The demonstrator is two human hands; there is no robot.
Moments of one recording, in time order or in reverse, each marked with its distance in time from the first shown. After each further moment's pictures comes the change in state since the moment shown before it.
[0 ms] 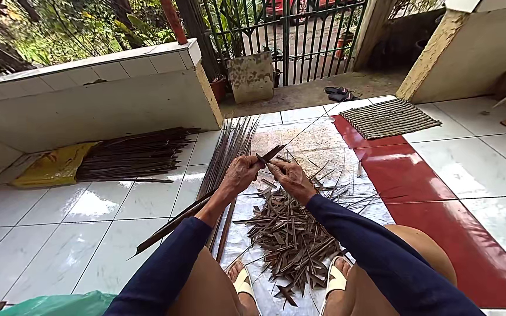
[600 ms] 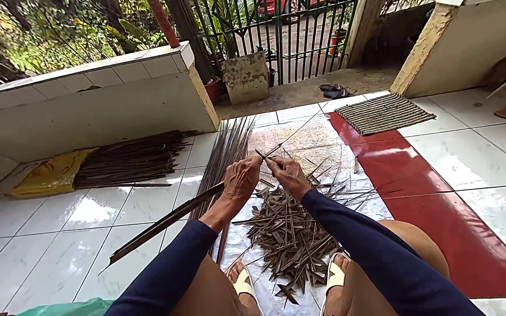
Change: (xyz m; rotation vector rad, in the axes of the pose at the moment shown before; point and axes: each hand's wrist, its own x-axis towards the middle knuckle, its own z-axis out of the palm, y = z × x) left_hand -0.007 0.026 0.030 0.646 0.255 0.125; right_hand 0.006 0.000 -0.005 -0.041 0.069 0.110
